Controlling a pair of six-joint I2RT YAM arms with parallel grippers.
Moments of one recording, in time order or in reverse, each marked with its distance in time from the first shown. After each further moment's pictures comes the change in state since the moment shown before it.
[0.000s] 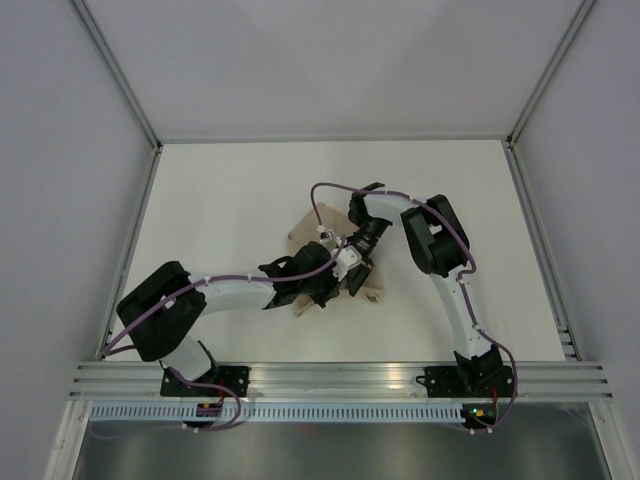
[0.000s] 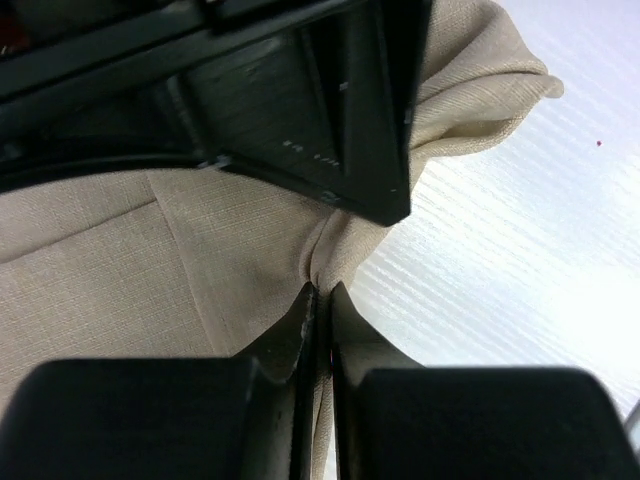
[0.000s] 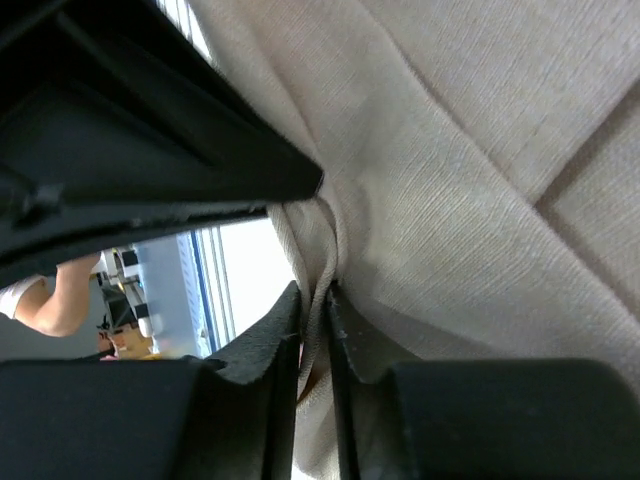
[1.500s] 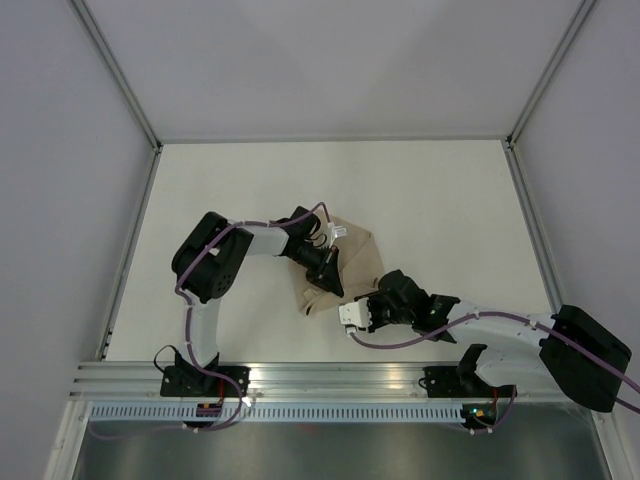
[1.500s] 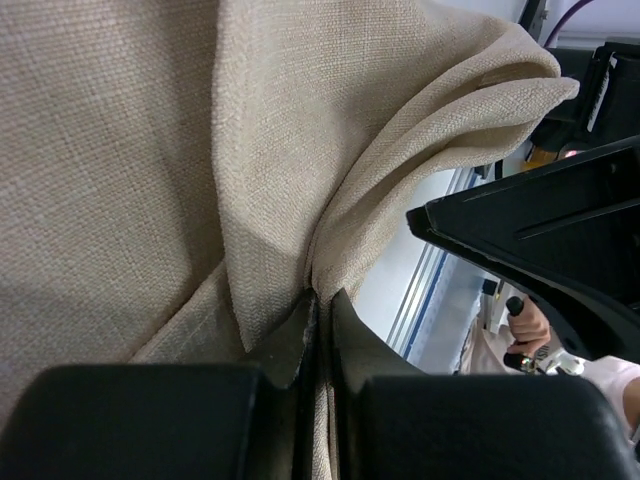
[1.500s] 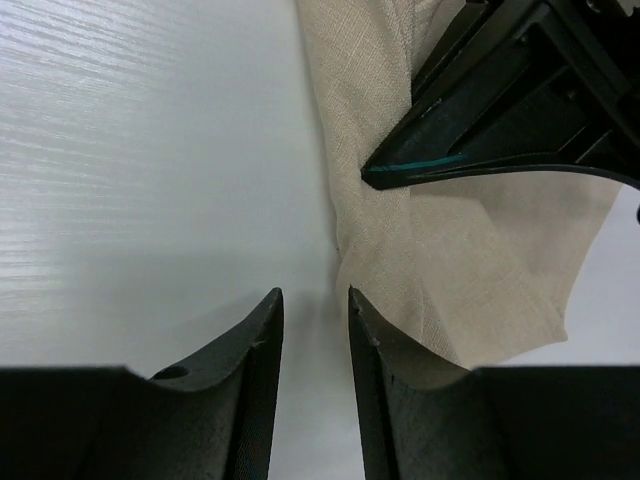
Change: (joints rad) left arm 0.358 0.474 0.375 -0.327 0.913 -0.227; right arm 0.396 -1.257 -1.371 1.483 0.739 0.071
